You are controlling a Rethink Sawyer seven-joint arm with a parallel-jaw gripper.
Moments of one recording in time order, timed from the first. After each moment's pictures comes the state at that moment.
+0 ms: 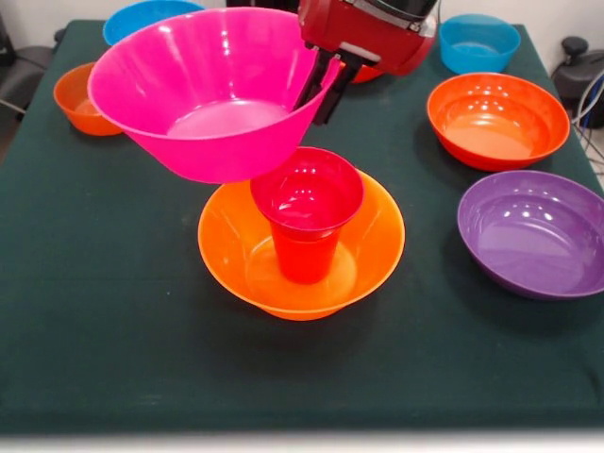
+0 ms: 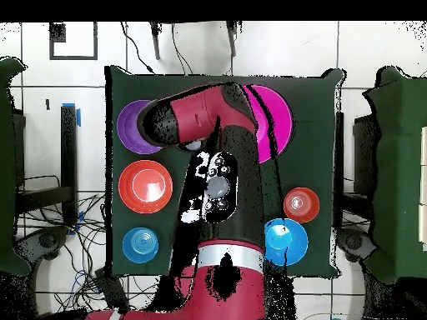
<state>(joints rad) -0.03 -0.53 -0.06 1.14 -0.48 0.88 1.92</state>
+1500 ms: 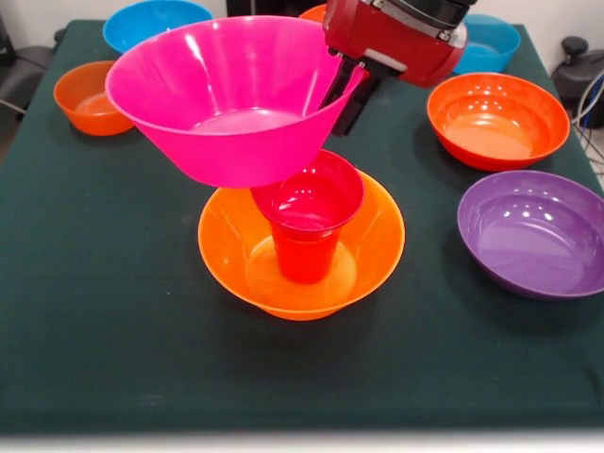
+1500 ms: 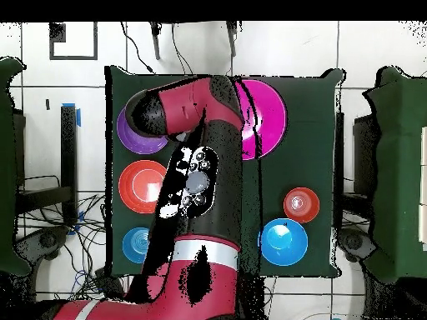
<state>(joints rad) 0.04 -0.45 -0.18 1.04 -0.36 0.88 1.93</state>
